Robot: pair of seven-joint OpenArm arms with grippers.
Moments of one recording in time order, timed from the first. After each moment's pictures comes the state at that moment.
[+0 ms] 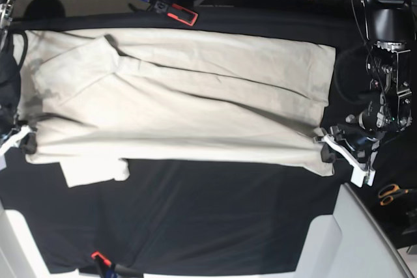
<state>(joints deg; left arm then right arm) -6.1 -26.8 -5.0 75.5 -34.2 -16.6 40.3 16.1 26.6 17.1 38.8 16.5 40.2 -16.6</state>
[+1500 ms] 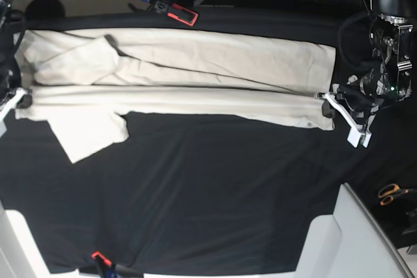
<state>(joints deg) 3.4 -29.9 -4.3 75.8 -34.8 -16.8 43.7 5.9 24.7 27.6 52.3 16.9 40.6 -43.8</state>
